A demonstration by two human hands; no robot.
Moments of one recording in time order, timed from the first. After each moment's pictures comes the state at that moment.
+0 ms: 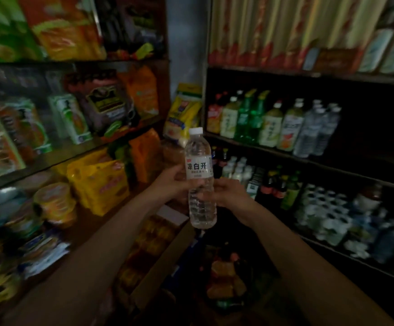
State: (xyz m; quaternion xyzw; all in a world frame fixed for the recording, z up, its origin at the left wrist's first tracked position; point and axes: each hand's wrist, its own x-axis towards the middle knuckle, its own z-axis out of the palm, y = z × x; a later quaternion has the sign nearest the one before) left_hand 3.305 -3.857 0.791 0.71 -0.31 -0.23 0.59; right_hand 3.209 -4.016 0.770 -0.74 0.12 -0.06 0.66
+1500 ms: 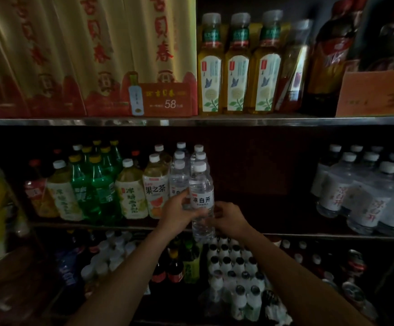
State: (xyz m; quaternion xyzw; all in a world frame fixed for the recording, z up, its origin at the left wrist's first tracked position) left_hand 3.353 -4.437 0.770 0.68 -0.48 -0.20 0.52; right_hand 3.218 -4.539 0.747 -0.81 0.30 -0.24 0.44
